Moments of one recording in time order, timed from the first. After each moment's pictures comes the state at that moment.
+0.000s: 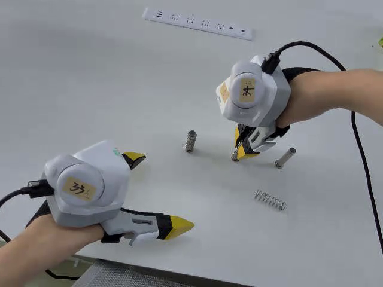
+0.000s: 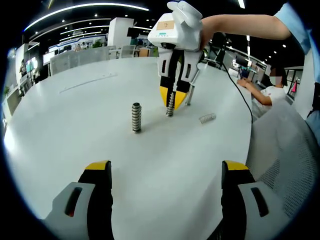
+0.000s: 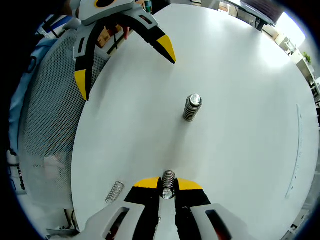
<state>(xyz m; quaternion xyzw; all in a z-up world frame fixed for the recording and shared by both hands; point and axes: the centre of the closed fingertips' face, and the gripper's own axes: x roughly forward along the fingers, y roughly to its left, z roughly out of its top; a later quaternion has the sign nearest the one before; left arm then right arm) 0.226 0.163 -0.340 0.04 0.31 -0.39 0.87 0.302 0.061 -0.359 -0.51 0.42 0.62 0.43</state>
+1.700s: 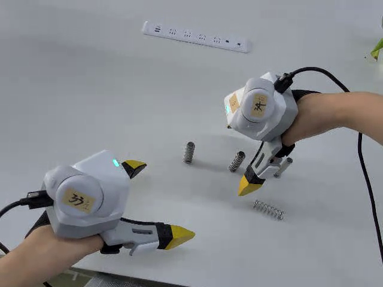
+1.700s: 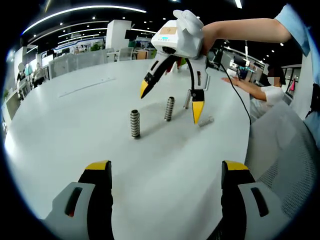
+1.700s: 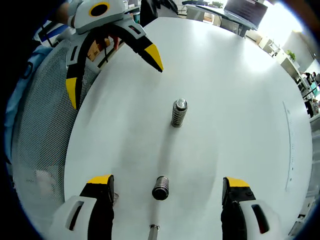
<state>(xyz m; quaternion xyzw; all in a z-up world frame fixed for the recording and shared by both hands) 0.228 0.160 -0.331 0.05 0.30 -0.40 0.87 0.306 0.069 -0.355 -0.46 0.38 0.62 0.51</state>
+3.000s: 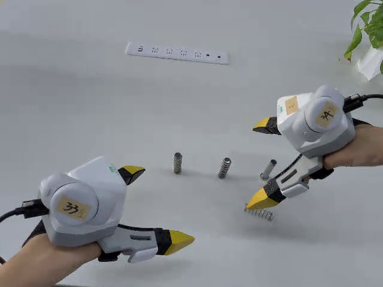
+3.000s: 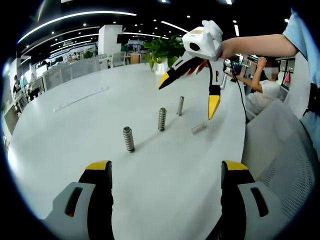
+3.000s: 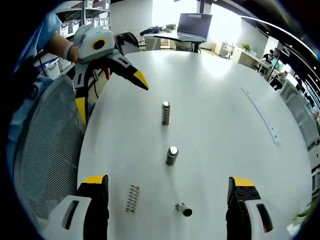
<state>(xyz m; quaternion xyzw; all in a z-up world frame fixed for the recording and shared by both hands) 0.229 0.145 -0.309 0.08 0.28 -0.42 0.86 0.296 0.013 -0.318 -0.32 0.35 0.57 0.67</state>
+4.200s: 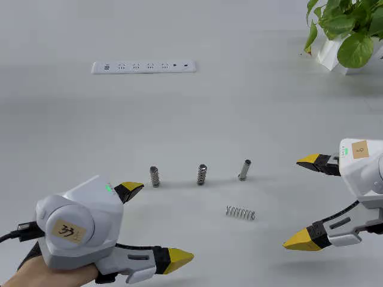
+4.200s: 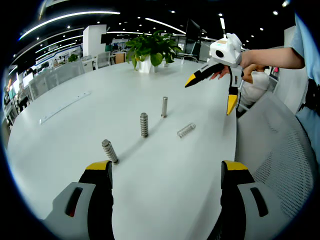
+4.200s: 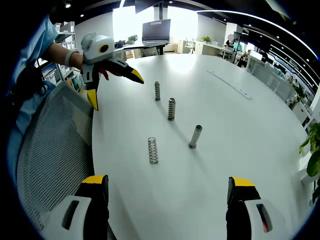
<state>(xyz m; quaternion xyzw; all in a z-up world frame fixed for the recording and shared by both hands) 0.224 0.114 -0.310 0.11 0.28 -0.48 0.83 0.224 -0.074 -0.314 -0.23 0.37 0.47 0.77</state>
